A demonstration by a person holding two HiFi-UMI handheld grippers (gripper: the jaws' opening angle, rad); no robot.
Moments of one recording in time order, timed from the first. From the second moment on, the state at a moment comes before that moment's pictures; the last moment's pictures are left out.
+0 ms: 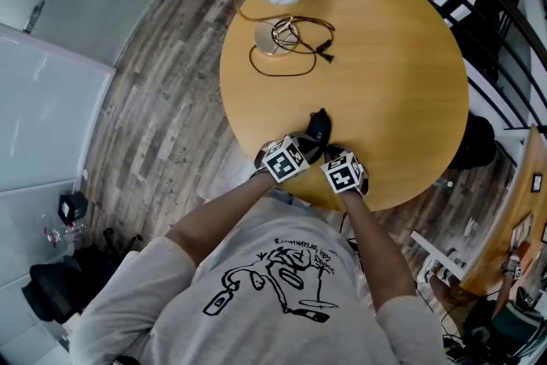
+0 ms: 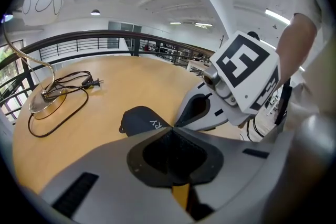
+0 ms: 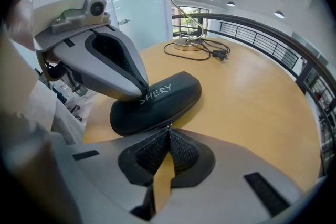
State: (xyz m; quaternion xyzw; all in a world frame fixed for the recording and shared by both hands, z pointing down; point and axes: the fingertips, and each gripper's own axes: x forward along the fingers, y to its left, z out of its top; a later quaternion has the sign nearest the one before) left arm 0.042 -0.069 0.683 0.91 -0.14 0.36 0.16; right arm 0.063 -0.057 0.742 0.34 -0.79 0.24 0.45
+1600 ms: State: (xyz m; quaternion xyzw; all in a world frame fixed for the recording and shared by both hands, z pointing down) left arm 0.045 -0.044 0.686 0.91 -0.10 0.38 0.13; right arm 0.073 -0.114 0.743 0.18 -0.80 -0.05 0.57
